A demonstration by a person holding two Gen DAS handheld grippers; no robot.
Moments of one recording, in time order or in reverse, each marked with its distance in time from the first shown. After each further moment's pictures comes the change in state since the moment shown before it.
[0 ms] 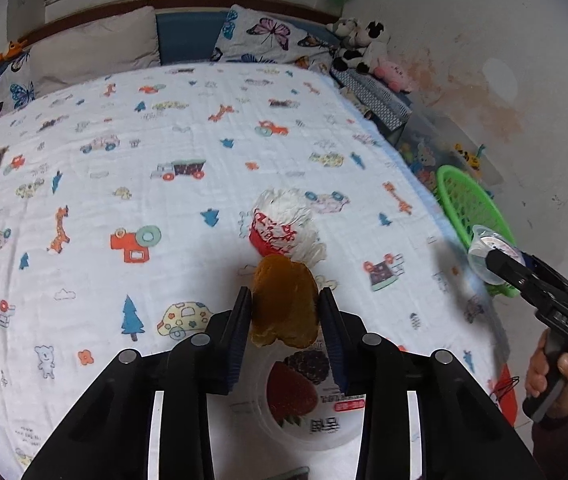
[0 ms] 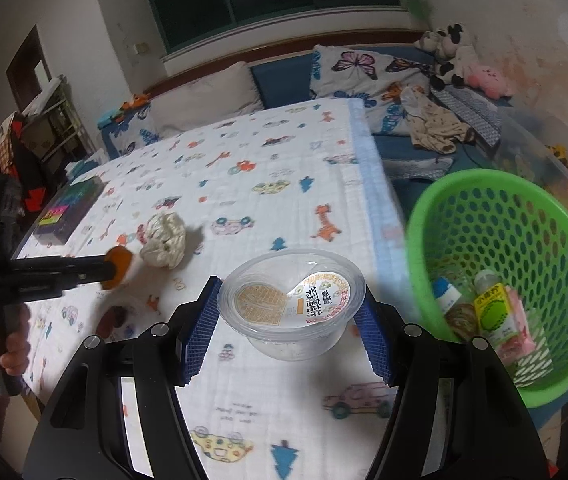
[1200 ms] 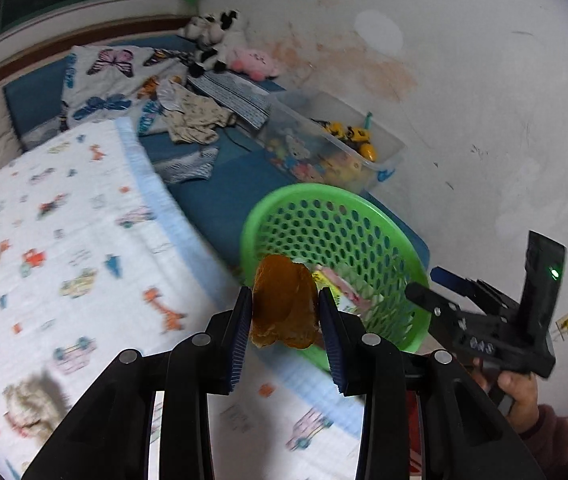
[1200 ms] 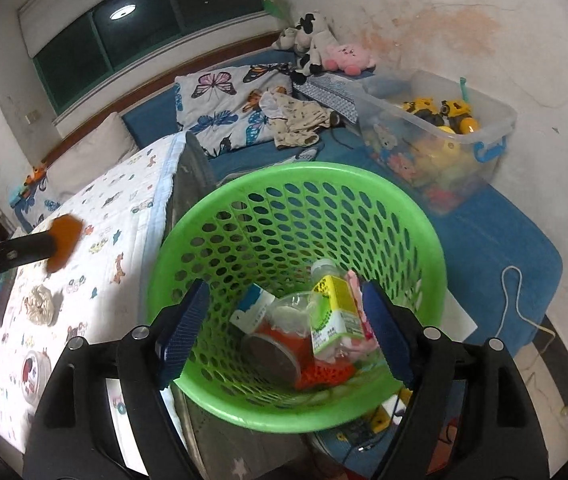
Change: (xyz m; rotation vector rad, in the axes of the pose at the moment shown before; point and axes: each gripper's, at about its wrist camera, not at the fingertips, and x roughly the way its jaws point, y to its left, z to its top) left arm 0.077 -0.224 0.093 0.305 0.043 -0.263; right arm -0.063 -0.173 -0.016 0.275 -0.047 -0.269
